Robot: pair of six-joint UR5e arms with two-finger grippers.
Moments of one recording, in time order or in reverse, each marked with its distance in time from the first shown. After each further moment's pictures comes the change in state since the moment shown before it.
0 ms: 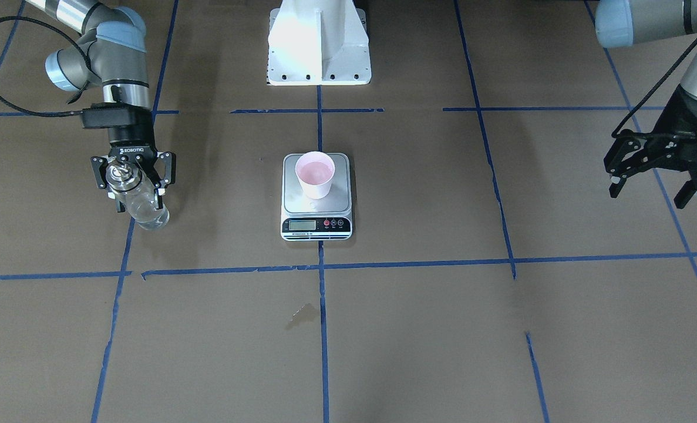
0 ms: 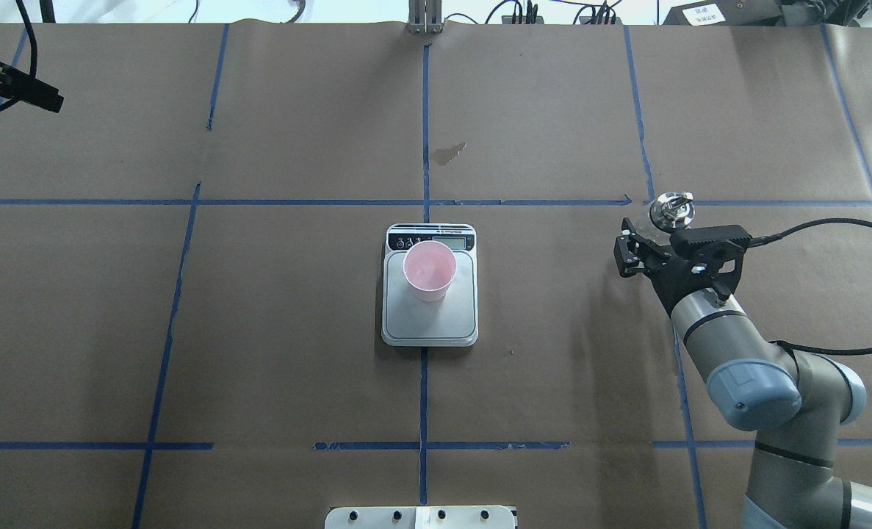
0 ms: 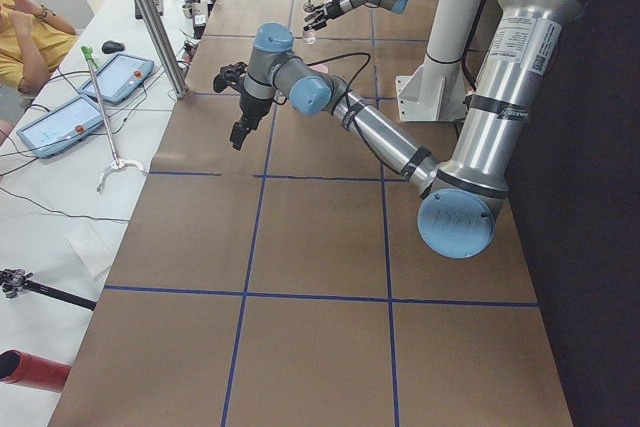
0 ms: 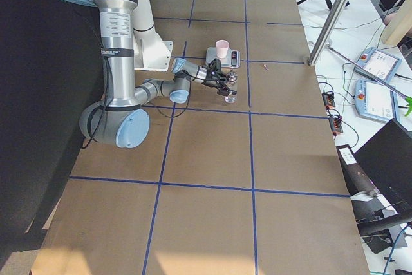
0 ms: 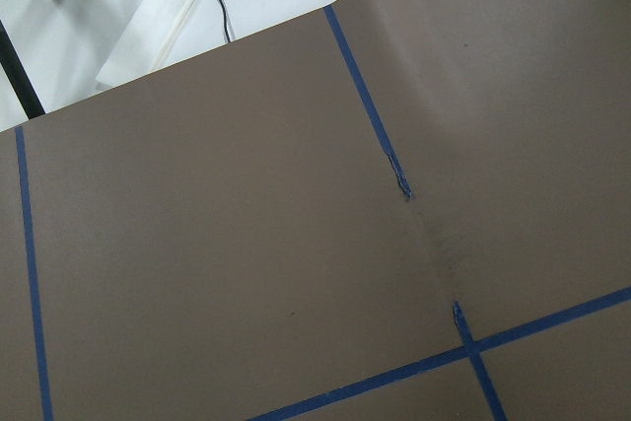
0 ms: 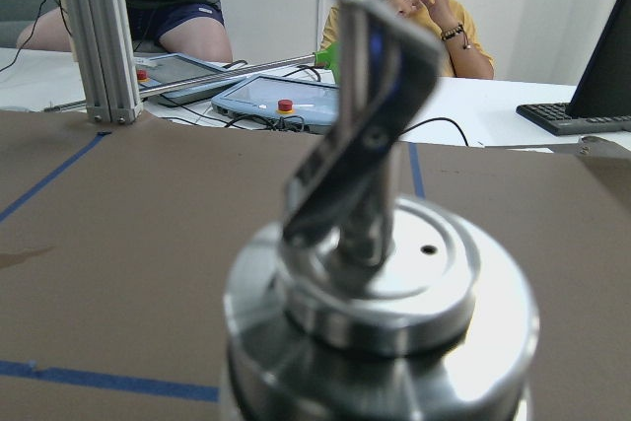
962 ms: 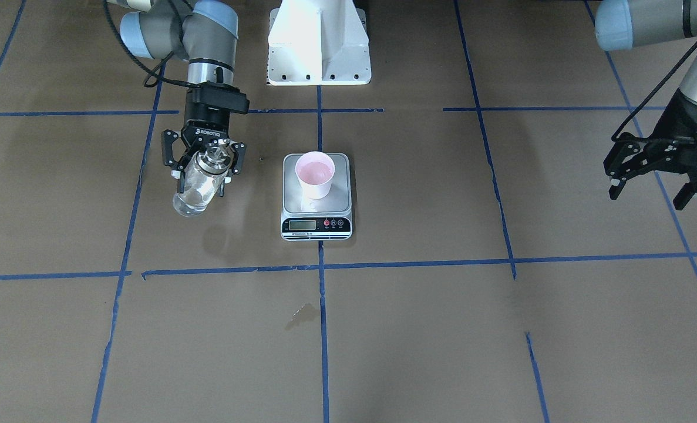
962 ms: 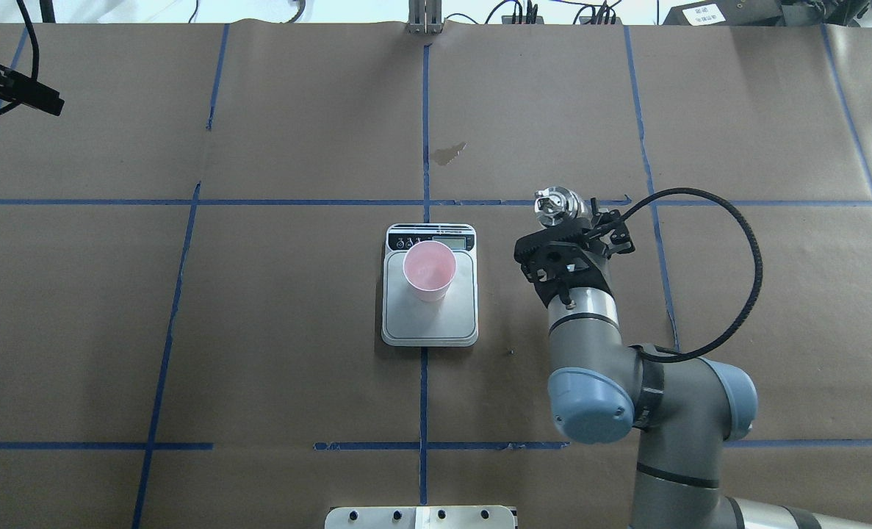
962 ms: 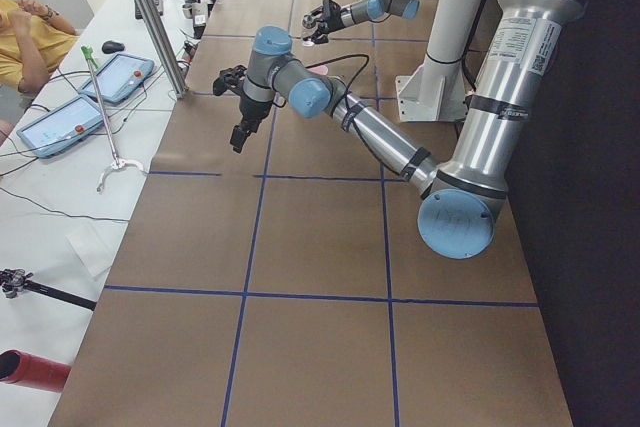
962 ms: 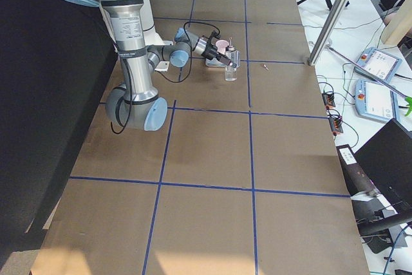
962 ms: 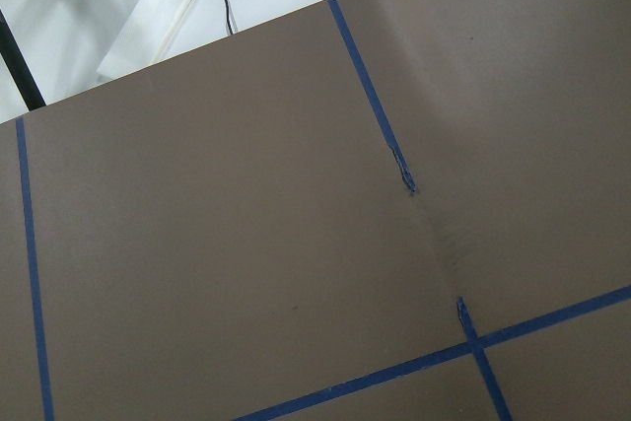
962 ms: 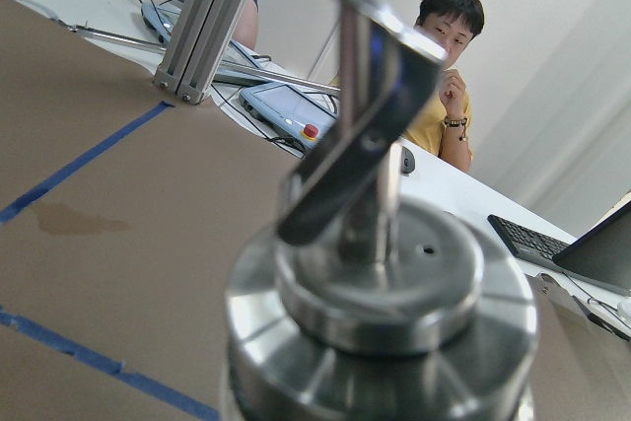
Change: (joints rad) left arm 0.002 0.001 0.012 0.000 -0.002 -0.004; right arm -0.095 0.299 0.095 -0.732 -0.161 -0.161
